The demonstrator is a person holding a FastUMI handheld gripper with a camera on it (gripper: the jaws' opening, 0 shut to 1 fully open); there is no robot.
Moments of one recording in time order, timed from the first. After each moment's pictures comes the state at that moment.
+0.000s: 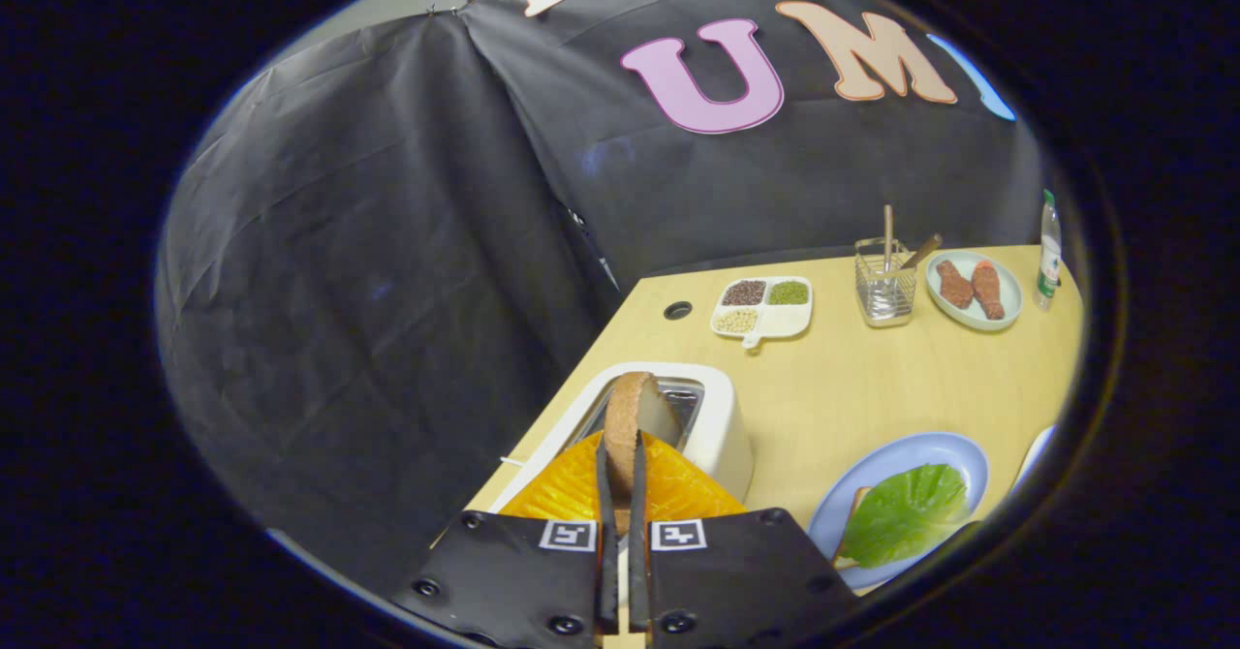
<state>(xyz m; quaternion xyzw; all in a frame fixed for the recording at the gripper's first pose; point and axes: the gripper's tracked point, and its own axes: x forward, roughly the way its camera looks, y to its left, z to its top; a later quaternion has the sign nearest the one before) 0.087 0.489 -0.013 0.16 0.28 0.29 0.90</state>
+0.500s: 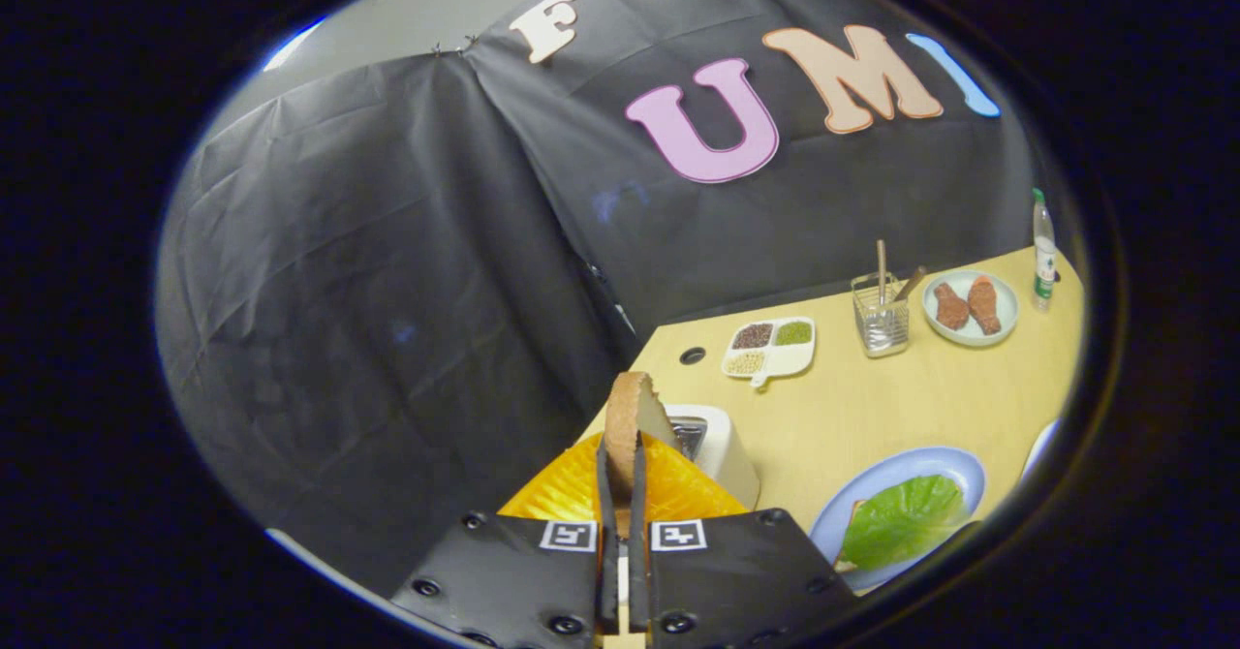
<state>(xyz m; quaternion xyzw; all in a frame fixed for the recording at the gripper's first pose) 0.076 0.457 0.039 0.22 0.22 0.30 0.90</state>
